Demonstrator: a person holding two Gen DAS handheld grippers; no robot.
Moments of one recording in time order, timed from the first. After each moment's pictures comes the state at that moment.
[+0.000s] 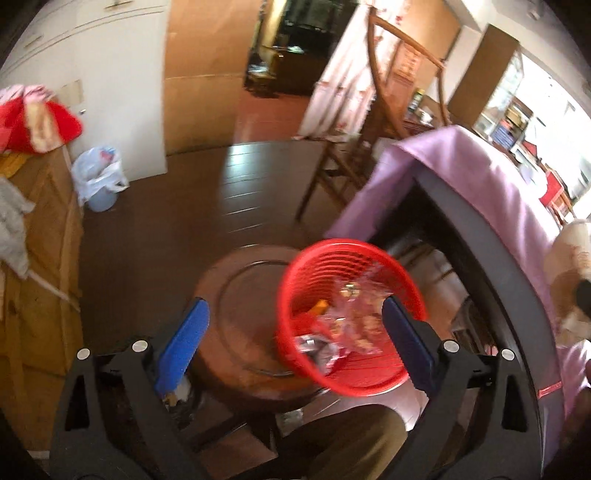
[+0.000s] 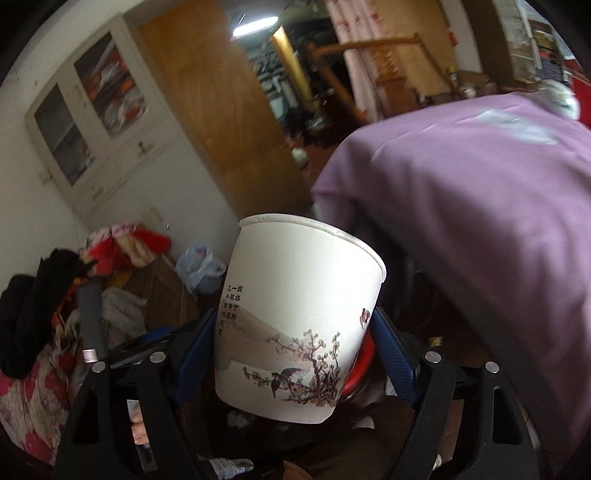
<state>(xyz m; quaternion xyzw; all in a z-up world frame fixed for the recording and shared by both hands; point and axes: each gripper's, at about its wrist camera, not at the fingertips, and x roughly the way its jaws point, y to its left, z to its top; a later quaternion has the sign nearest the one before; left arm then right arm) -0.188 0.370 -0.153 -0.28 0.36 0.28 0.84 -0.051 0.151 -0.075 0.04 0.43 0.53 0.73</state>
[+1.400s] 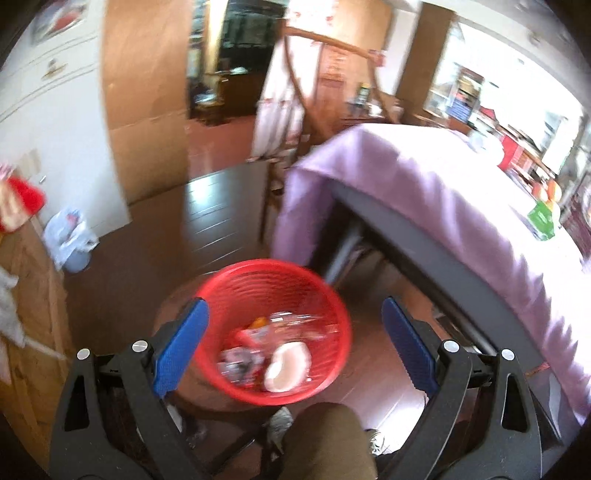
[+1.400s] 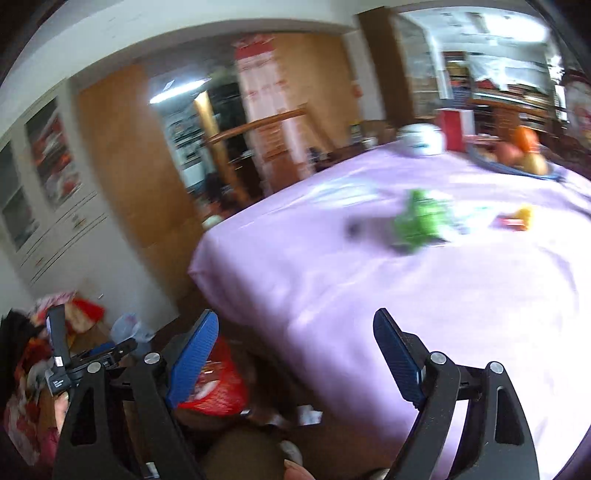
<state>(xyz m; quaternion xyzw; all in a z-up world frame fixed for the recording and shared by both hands) -0.109 0.295 -0.099 -0.18 0.35 0.20 0.90 0.016 -0.076 -0.023 0.09 0.36 0.35 0.86</state>
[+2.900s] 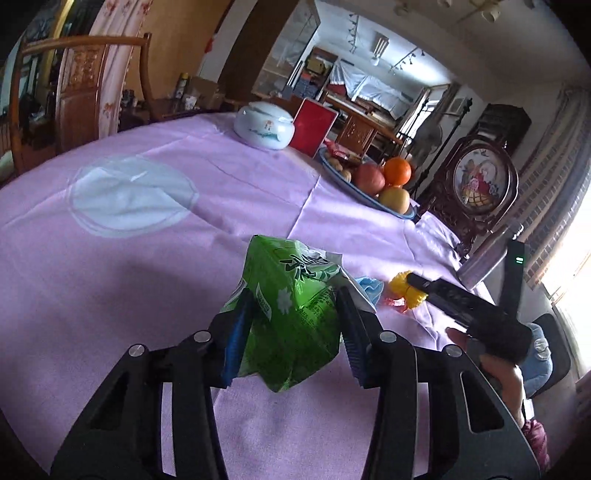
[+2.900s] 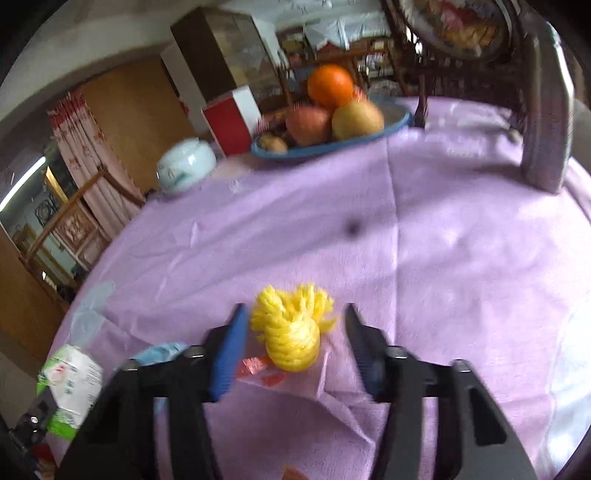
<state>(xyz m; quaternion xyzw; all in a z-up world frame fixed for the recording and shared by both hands) 0.217 0.052 -0.046 -0.19 0.32 -0.10 0.92 0.306 -0.222 -0.152 0.20 0.45 0.10 0.87</state>
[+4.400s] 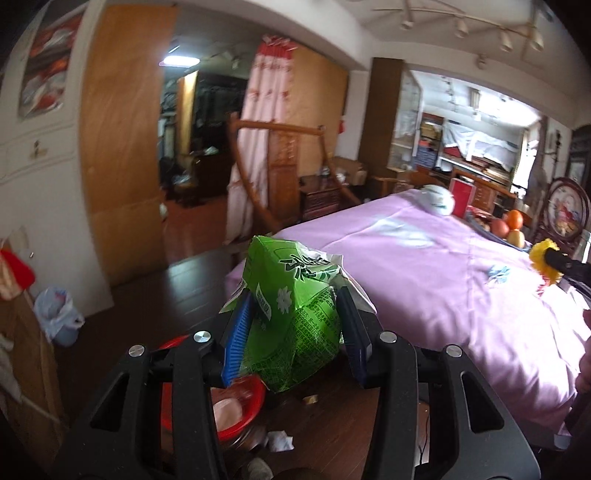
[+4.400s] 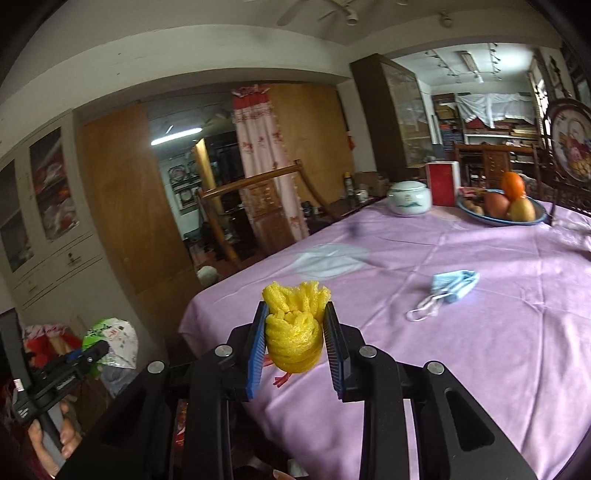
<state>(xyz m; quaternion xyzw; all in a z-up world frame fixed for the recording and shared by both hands) -0.099 0.235 -0.027 -0.12 0.22 0.20 0.95 0.028 -0.072 -0.002 0.12 0.26 0.35 0.89</state>
